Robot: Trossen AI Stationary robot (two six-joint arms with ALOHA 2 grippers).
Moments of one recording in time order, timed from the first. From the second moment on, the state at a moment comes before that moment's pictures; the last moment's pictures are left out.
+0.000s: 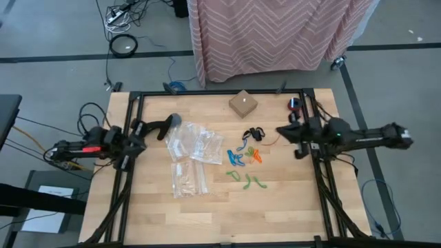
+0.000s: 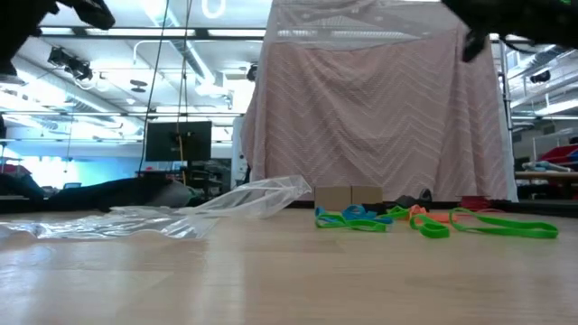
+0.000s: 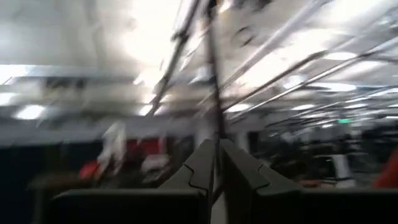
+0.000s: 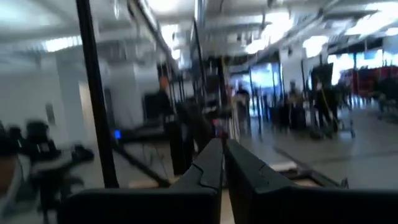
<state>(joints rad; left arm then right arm) 0.00 0.00 0.08 0.53 0.25 -0.10 0.01 0.48 0.25 0.51 0.04 0.10</state>
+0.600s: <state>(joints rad) -0.01 0.31 0.41 -0.27 0.04 -0.24 0.20 1.47 1.02 0.03 0.05 -0.18</state>
